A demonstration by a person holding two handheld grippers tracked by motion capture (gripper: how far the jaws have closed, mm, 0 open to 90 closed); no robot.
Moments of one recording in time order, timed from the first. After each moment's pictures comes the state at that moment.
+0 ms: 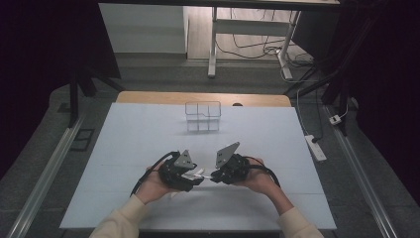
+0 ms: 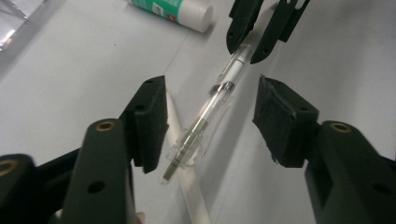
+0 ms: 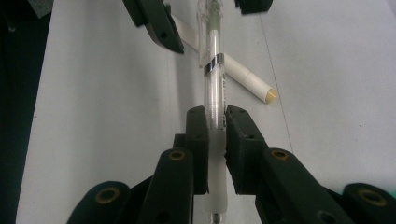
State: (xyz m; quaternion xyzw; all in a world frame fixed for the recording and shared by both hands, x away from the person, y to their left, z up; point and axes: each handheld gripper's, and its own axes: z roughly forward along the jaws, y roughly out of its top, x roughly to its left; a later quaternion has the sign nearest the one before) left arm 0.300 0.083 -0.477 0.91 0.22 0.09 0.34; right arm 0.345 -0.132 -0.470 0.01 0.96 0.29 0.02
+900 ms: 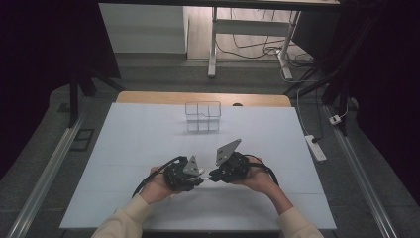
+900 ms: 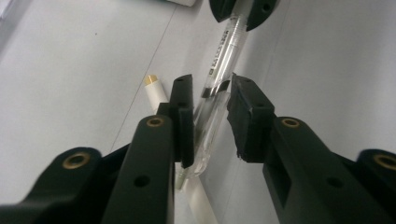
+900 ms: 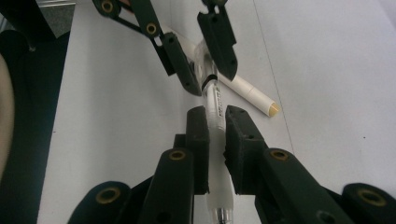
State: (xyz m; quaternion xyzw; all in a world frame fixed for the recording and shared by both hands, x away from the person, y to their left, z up) left arm 0.297 0.068 -0.487 0.93 0.17 0.12 0.29; right arm 0.347 -0.131 -0.463 0.01 0.95 0.32 0.00
